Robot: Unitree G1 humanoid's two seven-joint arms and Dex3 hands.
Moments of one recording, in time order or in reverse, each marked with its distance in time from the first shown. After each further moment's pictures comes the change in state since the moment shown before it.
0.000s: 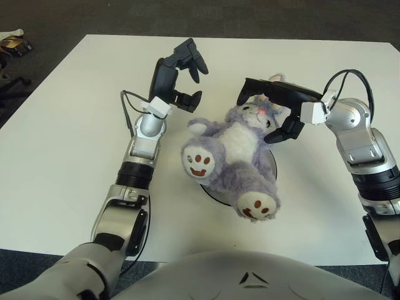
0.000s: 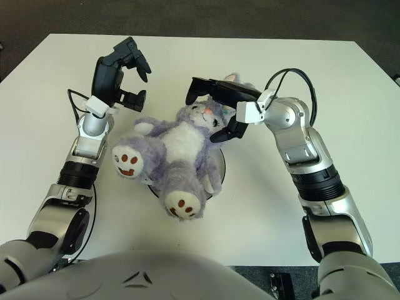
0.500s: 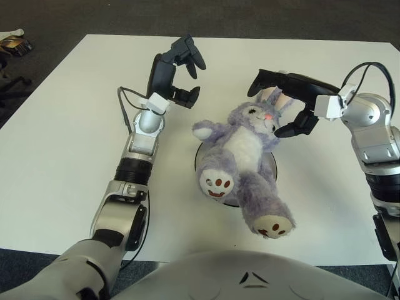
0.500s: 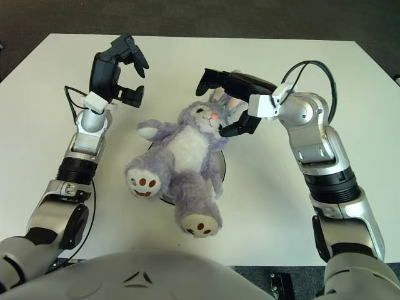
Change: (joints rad) left arm -0.051 0.032 0.031 0.036 0.034 -0.011 0.035; right arm 0.018 -0.053 -0.100 -0.064 0.006 0.070 -0.022
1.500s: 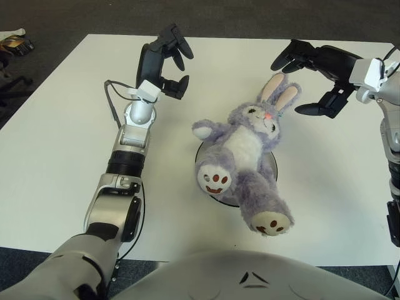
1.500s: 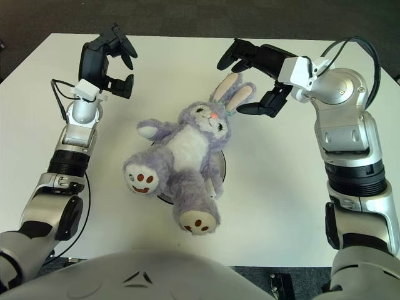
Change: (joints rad) left arm -0.049 0.032 0.028 0.060 -0.006 0.088 0.012; right arm -0.101 -0.092 -0.077 -0.031 0.088 0.326 0.052
